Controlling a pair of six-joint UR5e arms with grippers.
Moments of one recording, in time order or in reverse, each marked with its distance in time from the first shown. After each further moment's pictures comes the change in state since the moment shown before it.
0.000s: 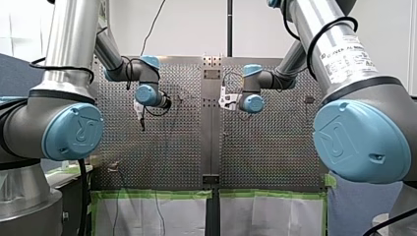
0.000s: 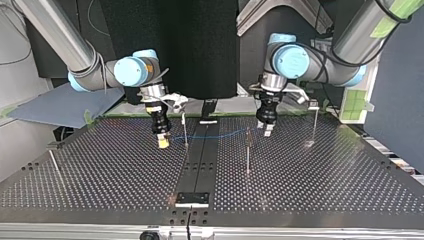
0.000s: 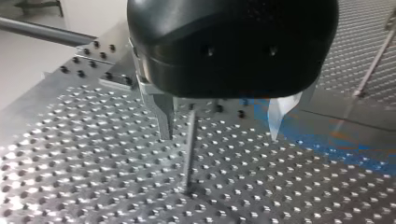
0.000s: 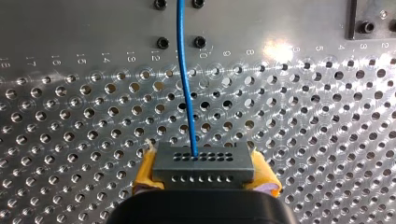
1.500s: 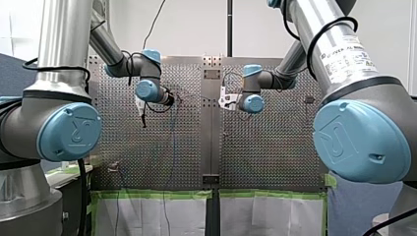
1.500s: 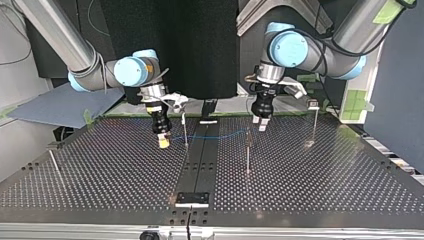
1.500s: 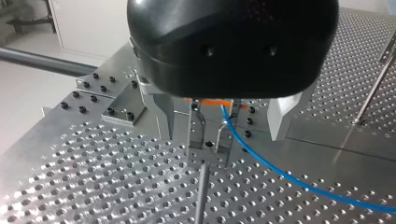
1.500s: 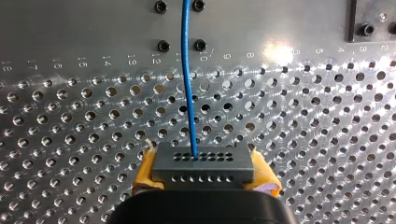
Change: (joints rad) left arm -0.046 0.065 -0.028 -0.011 -0.010 0.032; right arm 0.000 0.000 0.000 0.000 -0.007 0.003
